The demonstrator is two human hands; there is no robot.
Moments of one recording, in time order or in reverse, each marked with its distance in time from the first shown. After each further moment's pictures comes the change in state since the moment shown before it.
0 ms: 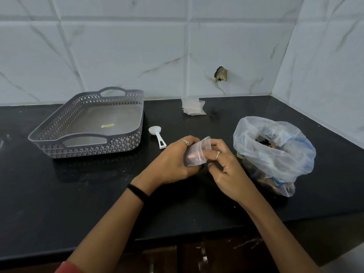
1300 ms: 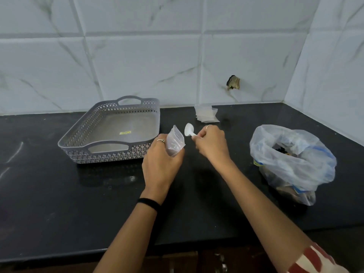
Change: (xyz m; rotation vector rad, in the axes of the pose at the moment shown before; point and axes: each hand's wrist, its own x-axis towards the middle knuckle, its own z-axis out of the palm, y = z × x) left_hand -0.022 -0.007 -0.022 0.180 0.706 -0.412; right_hand 0.107 -0.013 0.049 -0.233 0.235 0.505
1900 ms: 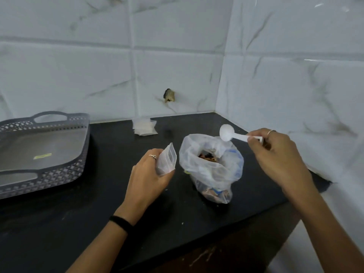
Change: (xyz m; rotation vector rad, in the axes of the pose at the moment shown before) left_hand -0.027 0.064 0.074 -0.193 -0.364 0.296; right_hand -0.087 0.067 -0.244 -0.199 0.347 -0.037
